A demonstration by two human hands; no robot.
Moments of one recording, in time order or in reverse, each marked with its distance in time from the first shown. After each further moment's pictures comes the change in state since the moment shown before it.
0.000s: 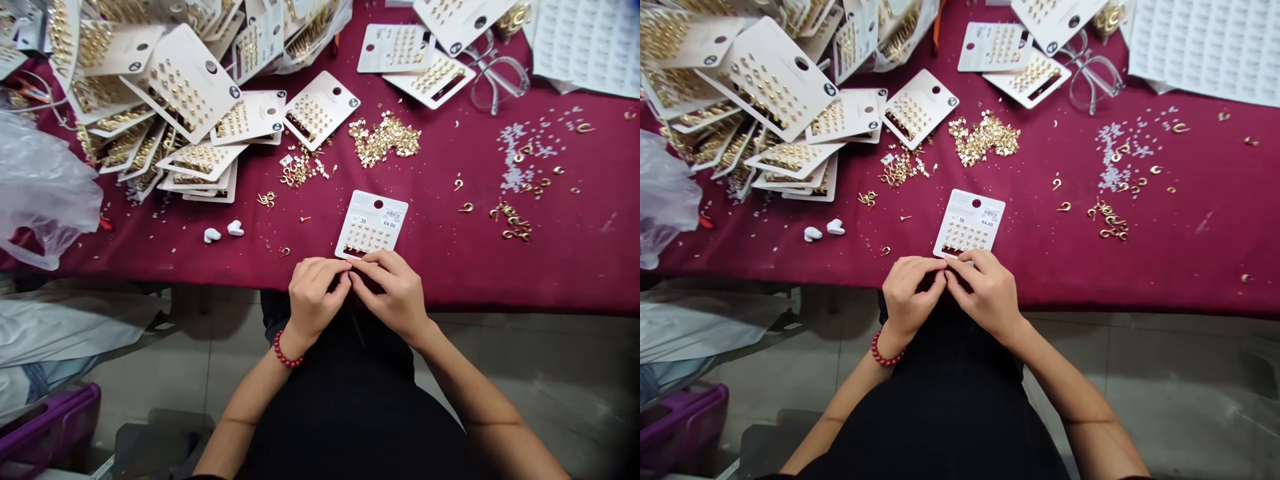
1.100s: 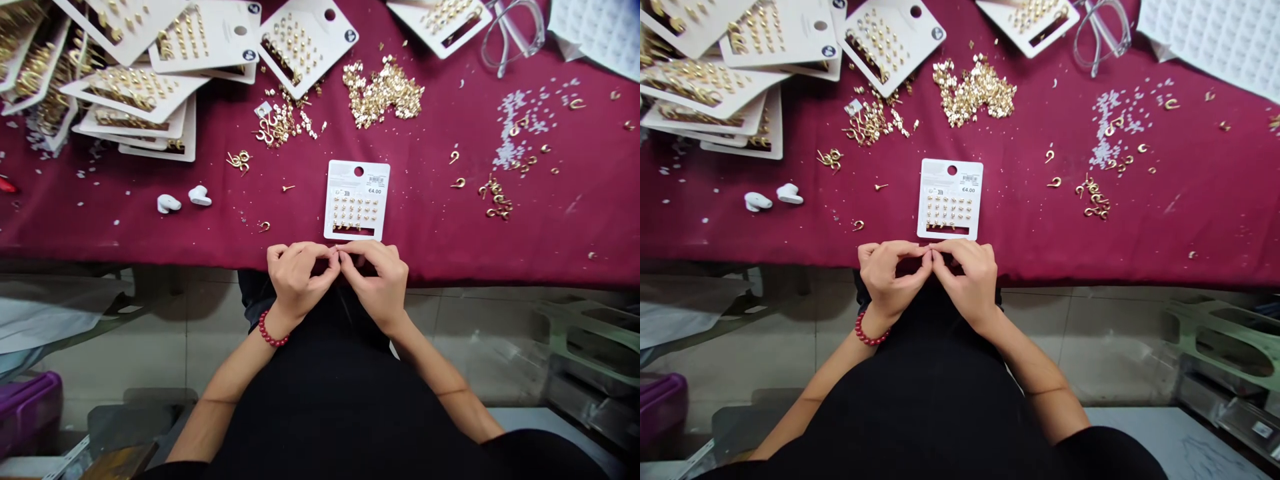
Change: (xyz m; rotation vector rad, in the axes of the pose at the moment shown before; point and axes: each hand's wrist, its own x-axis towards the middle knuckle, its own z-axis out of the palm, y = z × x) left_hand -0.008 -0.003 0.009 0.093 0.134 0.065; right_hand -0.009 -0.022 0.004 0.074 0.015 0.306
